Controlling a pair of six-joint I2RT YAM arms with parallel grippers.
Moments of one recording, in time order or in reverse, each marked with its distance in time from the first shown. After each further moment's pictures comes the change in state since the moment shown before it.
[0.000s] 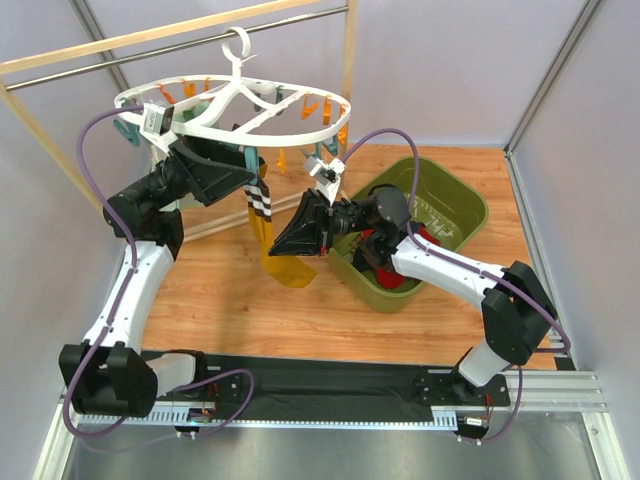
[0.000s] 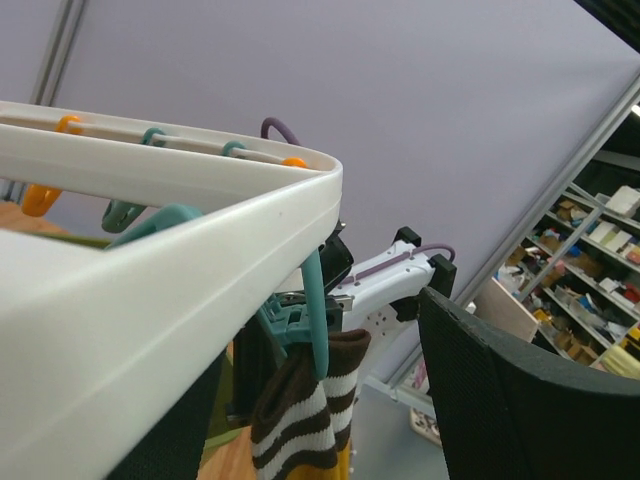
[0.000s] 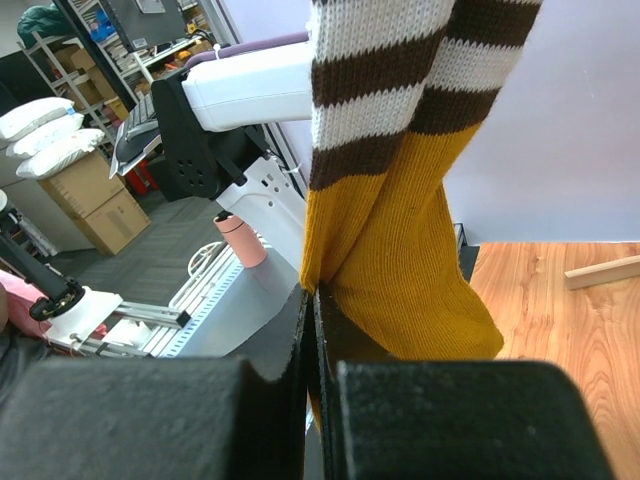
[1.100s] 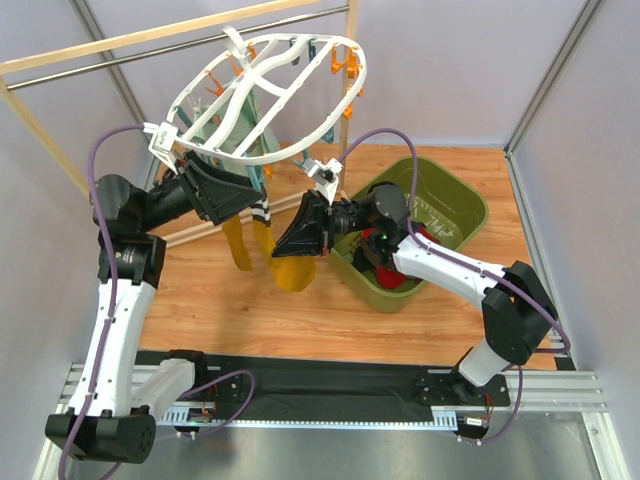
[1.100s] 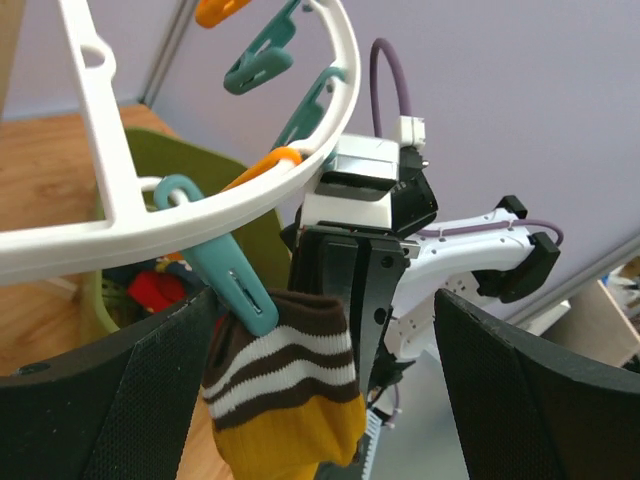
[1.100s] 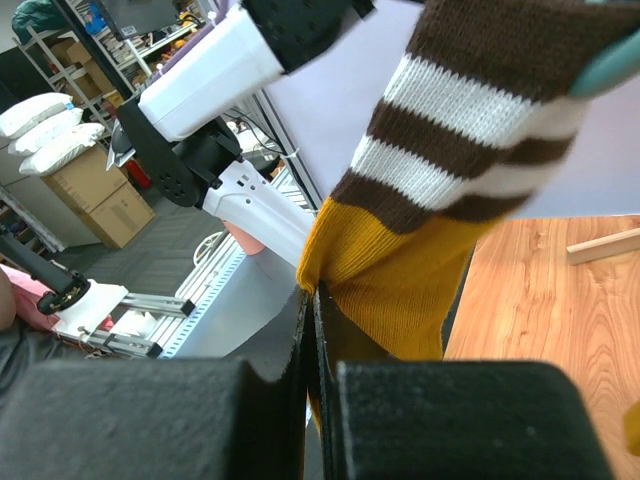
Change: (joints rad) left arm 0.002 -0.217 0.087 -0.987 -0.012 0.628; right arm -0.016 -0.002 -0.001 -0.059 -0.027 -0.015
